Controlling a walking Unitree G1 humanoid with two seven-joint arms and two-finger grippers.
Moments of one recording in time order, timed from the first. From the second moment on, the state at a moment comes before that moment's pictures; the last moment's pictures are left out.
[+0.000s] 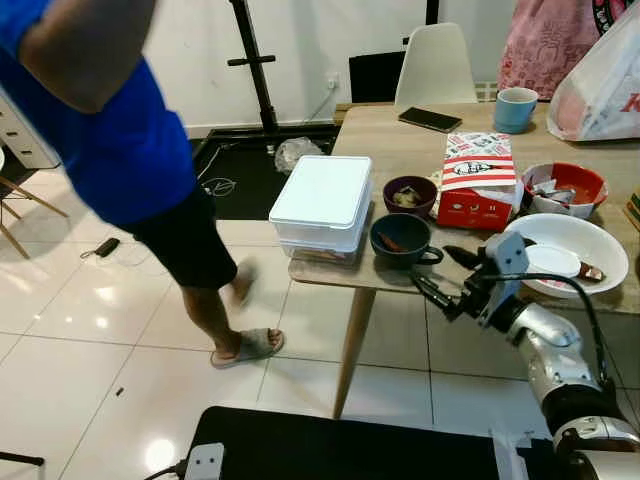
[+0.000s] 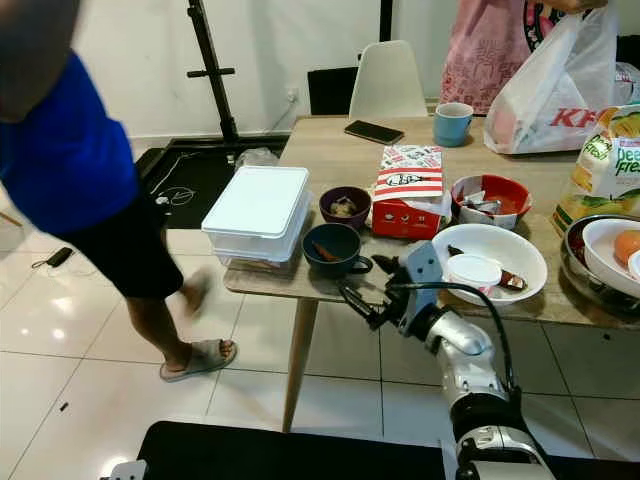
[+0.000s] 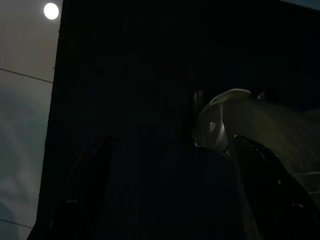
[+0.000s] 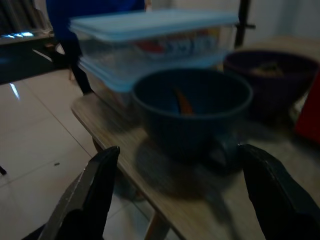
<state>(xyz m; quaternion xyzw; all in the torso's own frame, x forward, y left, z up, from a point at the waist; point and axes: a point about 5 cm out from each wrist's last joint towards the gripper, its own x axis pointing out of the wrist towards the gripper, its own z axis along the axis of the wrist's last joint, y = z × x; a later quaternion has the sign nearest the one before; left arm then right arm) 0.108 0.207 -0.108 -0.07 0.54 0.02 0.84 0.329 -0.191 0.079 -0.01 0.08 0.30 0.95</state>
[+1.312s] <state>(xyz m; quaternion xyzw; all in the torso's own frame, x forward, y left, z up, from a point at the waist) 0.091 0.211 -0.111 -0.07 0.55 0.03 0.83 0.333 -0.187 0.086 0.00 0.09 0.36 0.93</state>
